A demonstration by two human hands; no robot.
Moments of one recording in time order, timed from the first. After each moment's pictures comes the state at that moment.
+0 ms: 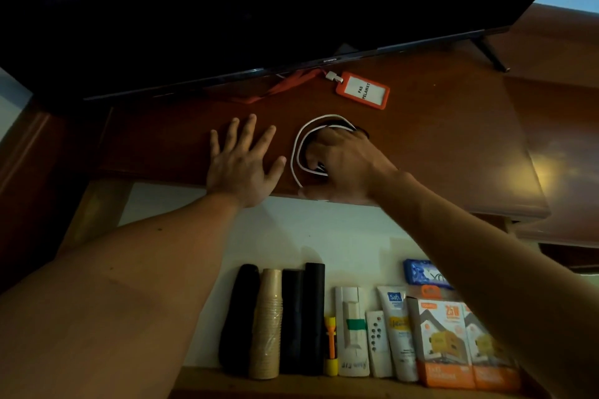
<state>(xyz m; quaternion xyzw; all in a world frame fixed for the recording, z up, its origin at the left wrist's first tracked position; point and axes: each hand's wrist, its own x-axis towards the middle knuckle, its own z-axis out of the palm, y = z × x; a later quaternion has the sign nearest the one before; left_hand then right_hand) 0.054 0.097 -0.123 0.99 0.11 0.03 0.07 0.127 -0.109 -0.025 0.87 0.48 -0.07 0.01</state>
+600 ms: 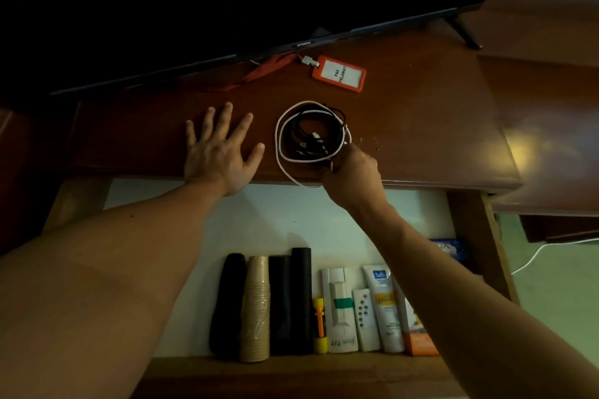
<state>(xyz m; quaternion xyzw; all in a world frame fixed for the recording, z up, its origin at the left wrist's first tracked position) 0.058 0.096 -0.123 0.99 0.12 0.01 0.05 0.092 -0.148 -0.081 0.95 0.10 -0.09 -0.30</state>
